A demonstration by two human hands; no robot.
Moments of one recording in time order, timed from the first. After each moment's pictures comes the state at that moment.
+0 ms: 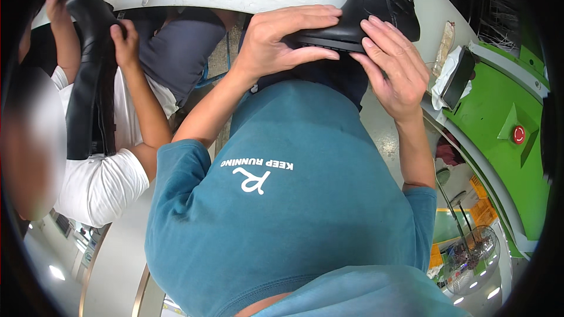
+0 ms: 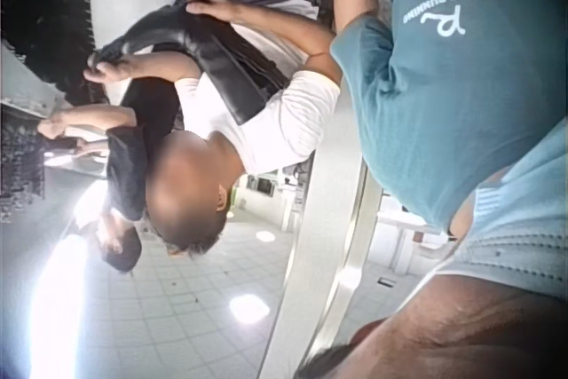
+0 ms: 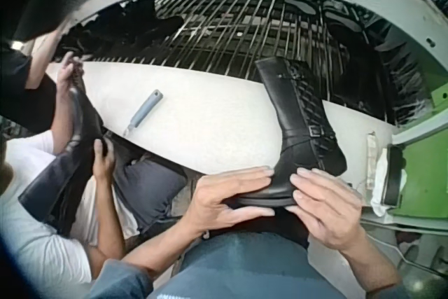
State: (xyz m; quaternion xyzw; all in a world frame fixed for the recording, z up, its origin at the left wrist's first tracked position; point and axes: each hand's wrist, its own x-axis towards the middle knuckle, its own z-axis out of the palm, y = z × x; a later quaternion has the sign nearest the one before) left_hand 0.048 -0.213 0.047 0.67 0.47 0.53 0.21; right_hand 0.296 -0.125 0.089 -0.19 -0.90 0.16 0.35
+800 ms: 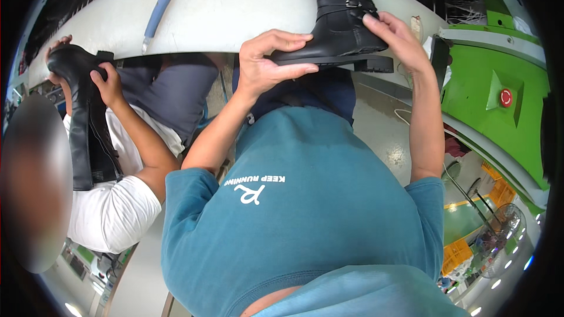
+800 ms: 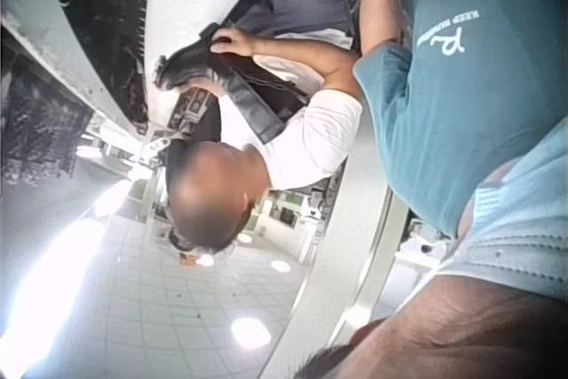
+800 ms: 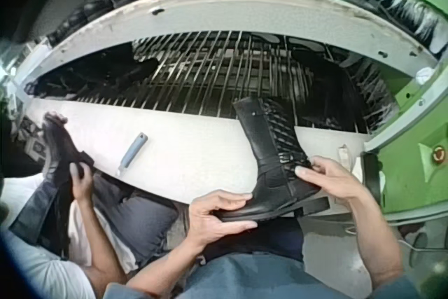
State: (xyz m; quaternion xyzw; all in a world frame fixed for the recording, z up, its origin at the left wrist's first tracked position) left_hand 0.059 -0.202 0.025 0.54 0.43 0.63 0.35; right_hand 0.348 -0.033 0.068 -0.48 -0.66 0.57 0.12
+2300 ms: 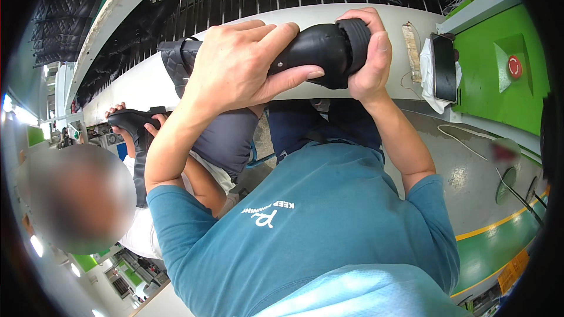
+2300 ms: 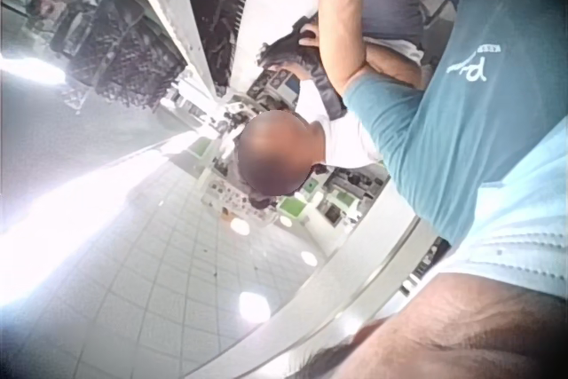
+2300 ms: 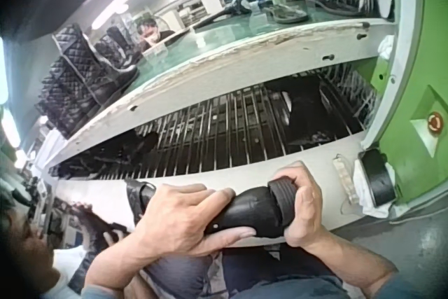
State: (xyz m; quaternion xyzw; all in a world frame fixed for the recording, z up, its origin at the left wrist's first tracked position) left_hand 0.055 -0.116 0.250 0.90 0.40 0.15 -0.04; right_hand 0.267 -0.082 0.114 -0.32 -0.61 0.36 0.63
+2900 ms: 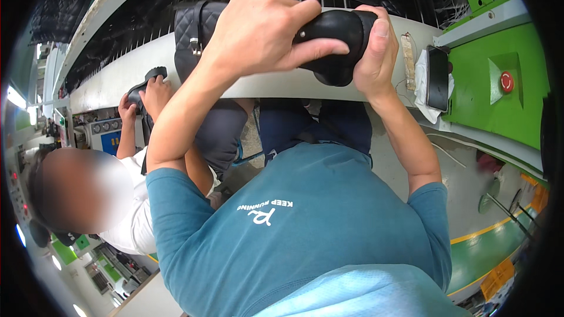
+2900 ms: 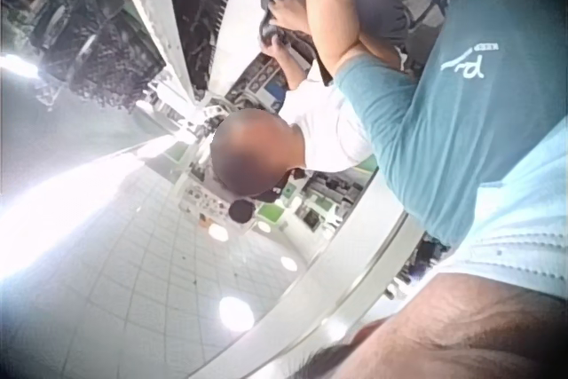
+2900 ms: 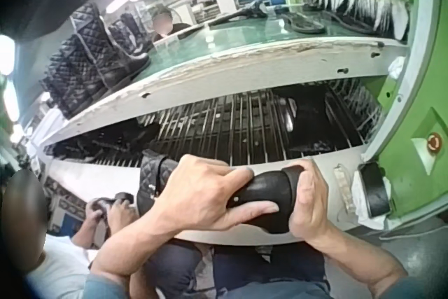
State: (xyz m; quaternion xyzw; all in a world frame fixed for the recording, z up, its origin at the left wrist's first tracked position) left_hand 0.059 -0.091 0.244 0.89 0.41 0.17 -0.07; right_hand 0.275 -0.068 0.122 -0.35 -0.66 0.29 0.59
